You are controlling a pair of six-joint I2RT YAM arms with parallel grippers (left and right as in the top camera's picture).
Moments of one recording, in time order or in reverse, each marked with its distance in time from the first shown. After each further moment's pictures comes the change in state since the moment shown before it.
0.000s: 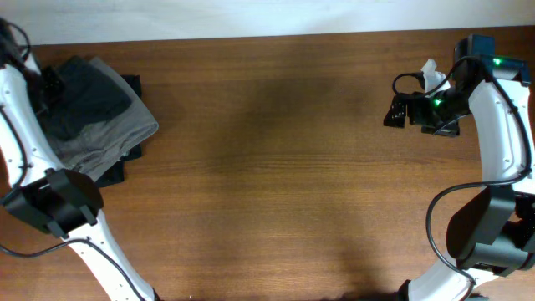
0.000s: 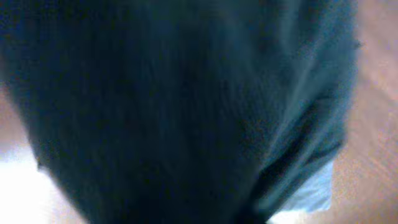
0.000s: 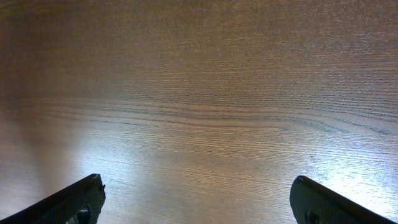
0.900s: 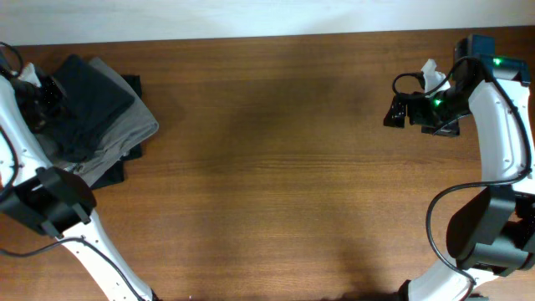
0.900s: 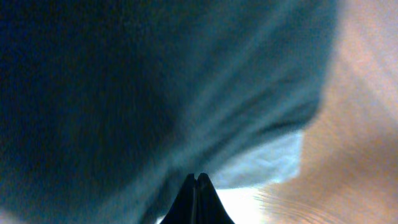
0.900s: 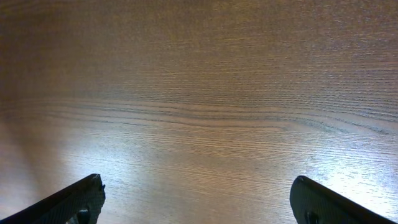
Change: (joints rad) left arm 0.055 0.090 0.004 -0.055 0.258 0.064; right arm 0.000 0.000 0.000 0.000 0.000 0.000
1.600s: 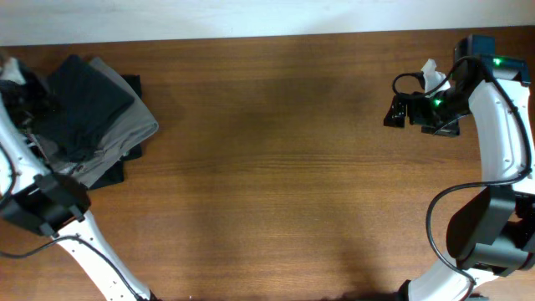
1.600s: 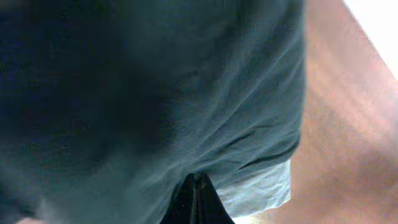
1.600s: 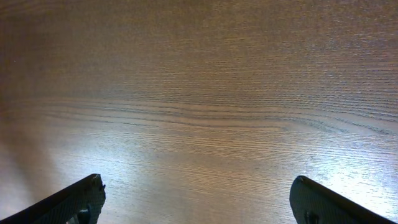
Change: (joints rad) left arm 0.077 0.076 0.252 0.004 0.078 0.033; right arm 0.000 0.000 0.000 0.000 0.000 0.000
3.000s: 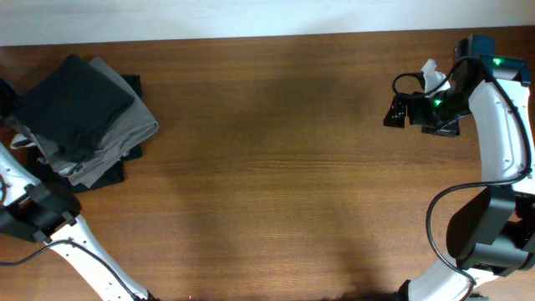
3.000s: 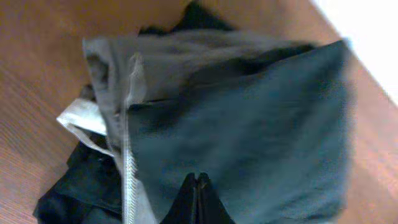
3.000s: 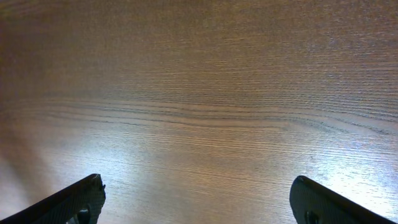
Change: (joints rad) left arm 0.050 0.023 0.102 0.105 -0.102 -0.043; right arm 0.000 0.000 0.000 0.000 0.000 0.000
